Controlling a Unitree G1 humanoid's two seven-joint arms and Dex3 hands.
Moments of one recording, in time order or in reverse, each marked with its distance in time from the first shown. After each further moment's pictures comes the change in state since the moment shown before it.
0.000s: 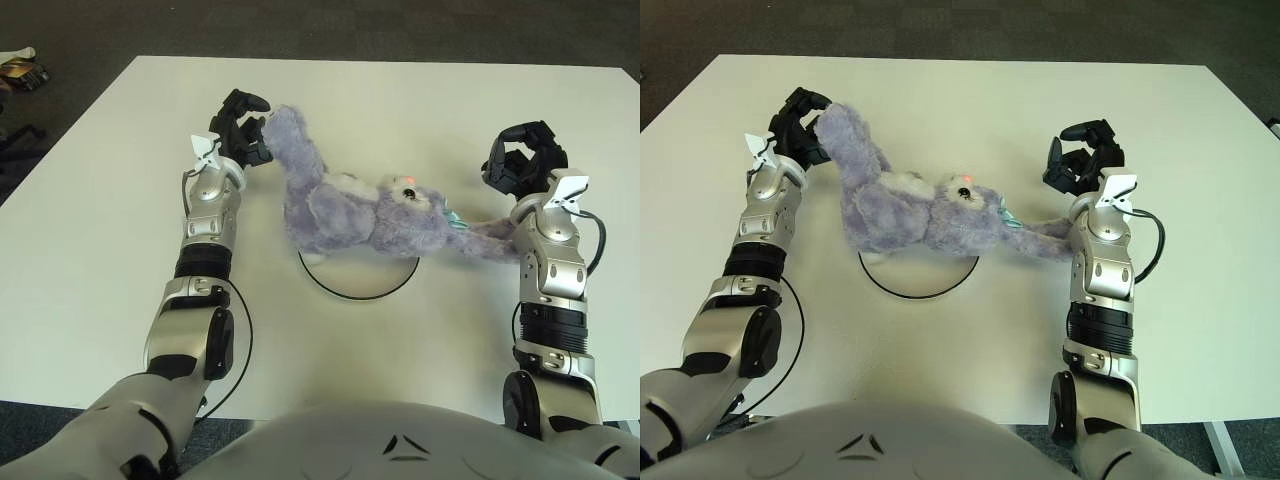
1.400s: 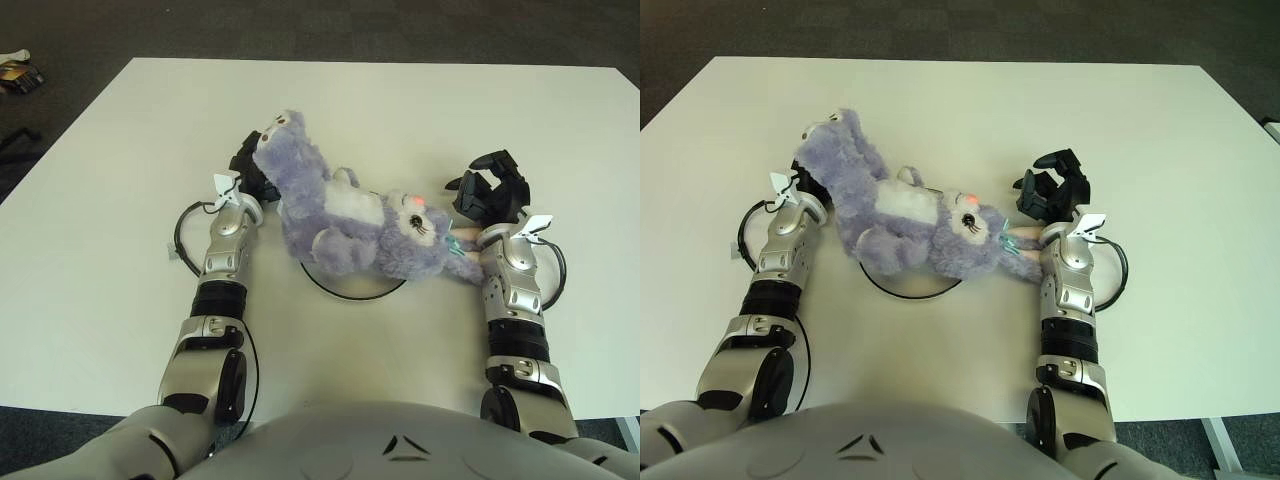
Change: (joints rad) left arm 0.203 -0.095 -0.059 -0.136 0.039 0.016 0.039; right arm 0.059 0.122 0.012 0.272 0.082 -0.420 0.099
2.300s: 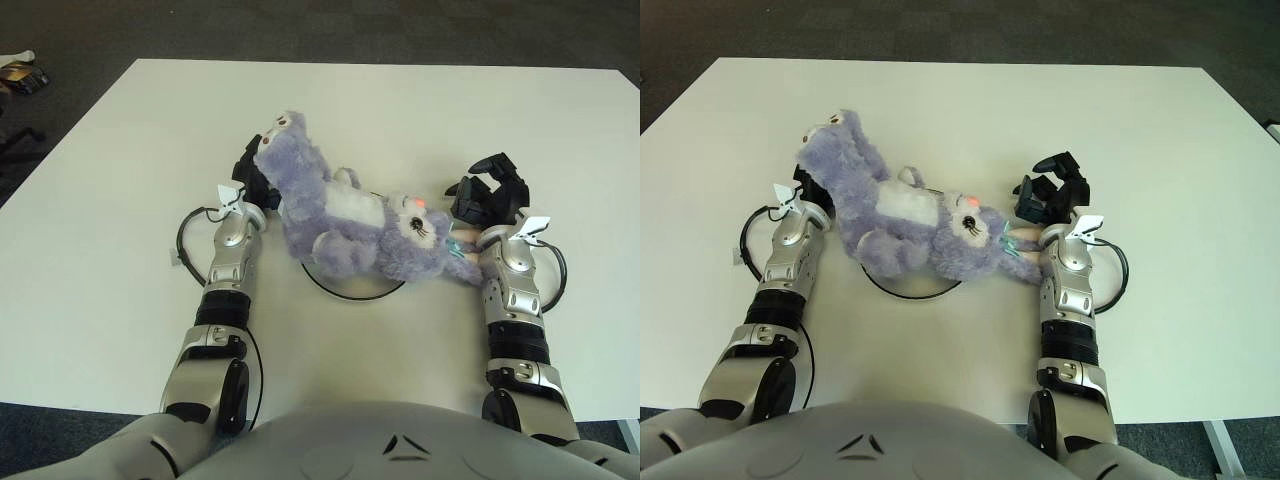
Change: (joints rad) left arm 0.042 -0.039 -0.004 -0.003 0.006 -0.125 0.007; right arm 0.021 -0.002 0.021 -0.028 -0.014 0.044 -0.058
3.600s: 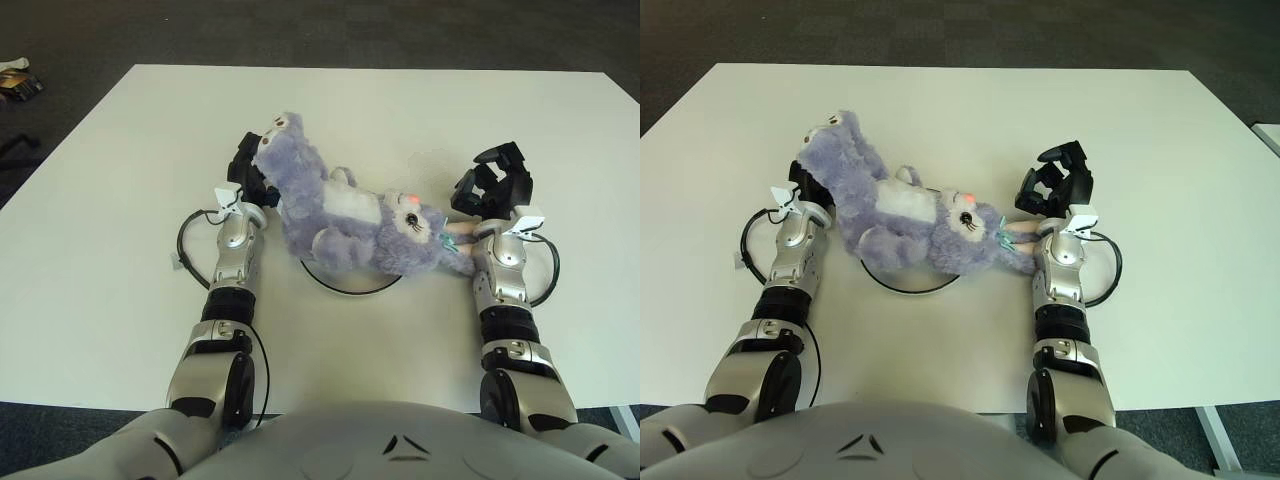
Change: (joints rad) left arm -0.035 -0.024 0.027 0.108 0.005 -0.096 0.055; right arm -0.090 -0.006 0.006 0.264 -0.038 -0.329 -0.059
